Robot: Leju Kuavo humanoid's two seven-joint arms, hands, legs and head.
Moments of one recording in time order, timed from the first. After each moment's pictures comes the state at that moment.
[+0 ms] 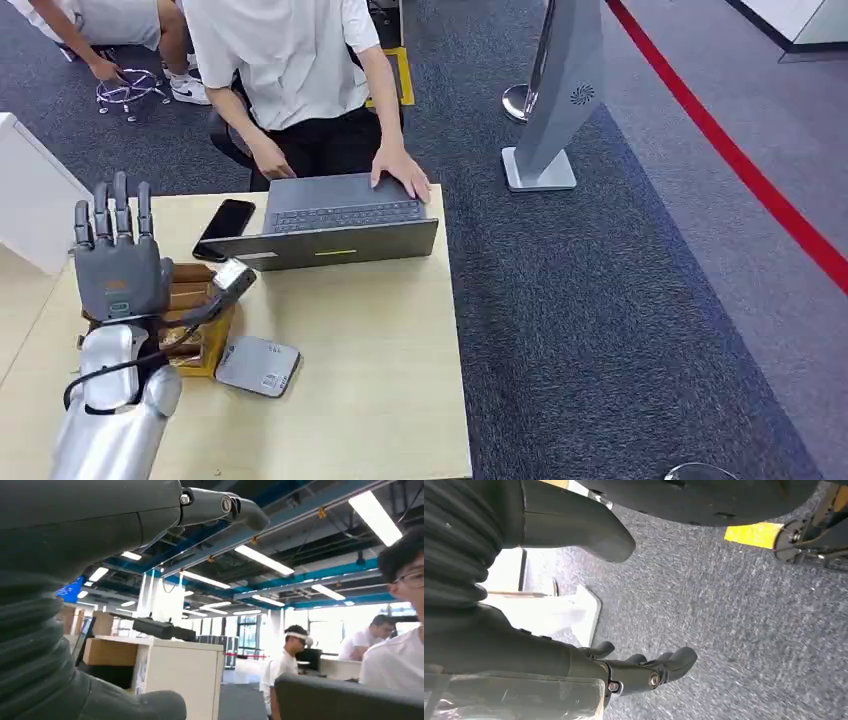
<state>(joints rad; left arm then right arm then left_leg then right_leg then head) -0.32 0.09 -0.31 -1.29 -1.42 0.52 0.10 -0.04 0.12 -0.51 -0.18 1.00 -0.14 0.19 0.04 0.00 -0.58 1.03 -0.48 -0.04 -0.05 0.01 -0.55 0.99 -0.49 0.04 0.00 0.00</state>
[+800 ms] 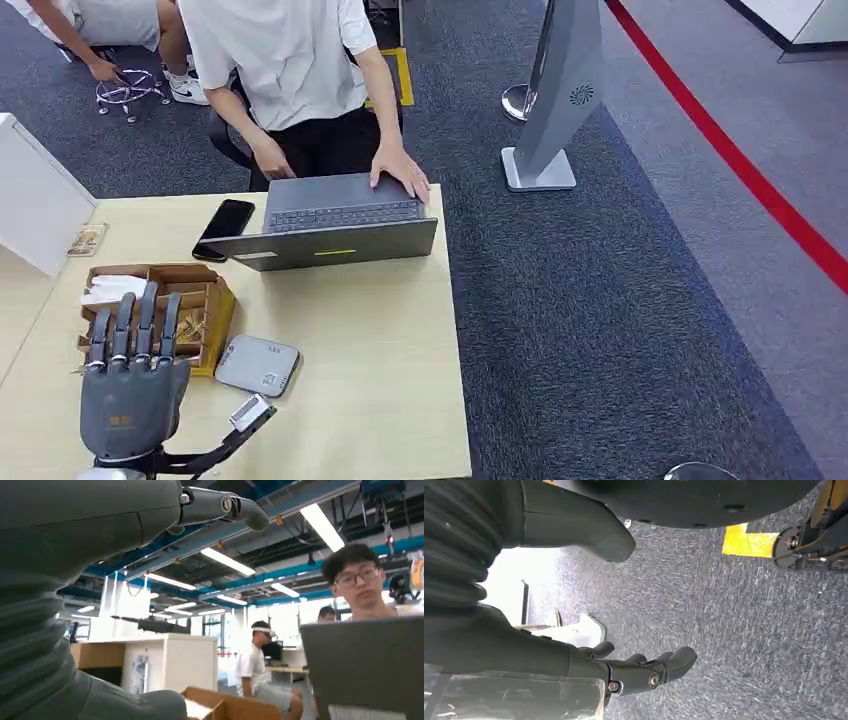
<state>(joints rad) 0.16 0.19 -0.39 -1.73 -1.45 0.50 0.14 -0.03 0.14 -0.61 -0.18 0.97 -0.17 0.20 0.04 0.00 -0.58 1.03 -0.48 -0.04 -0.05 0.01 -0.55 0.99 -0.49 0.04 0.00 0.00</state>
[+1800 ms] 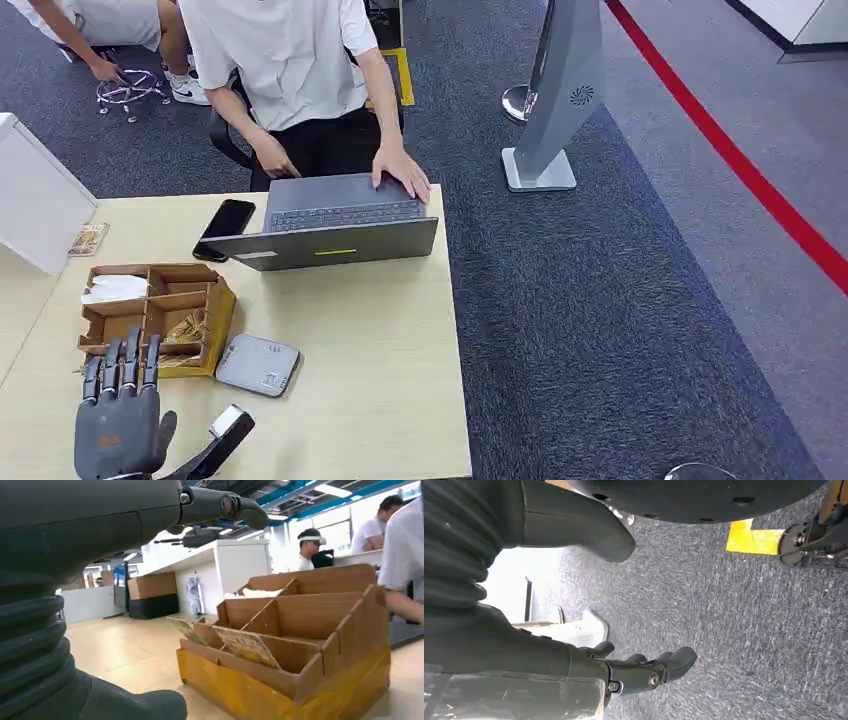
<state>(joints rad) 0.21 0.16 -0.28 -1.59 -1.31 0.39 0.19 -0.03 0.14 -0.64 -0.18 1.03 -0.16 0.20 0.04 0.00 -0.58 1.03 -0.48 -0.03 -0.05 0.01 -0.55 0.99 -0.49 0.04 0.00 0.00</state>
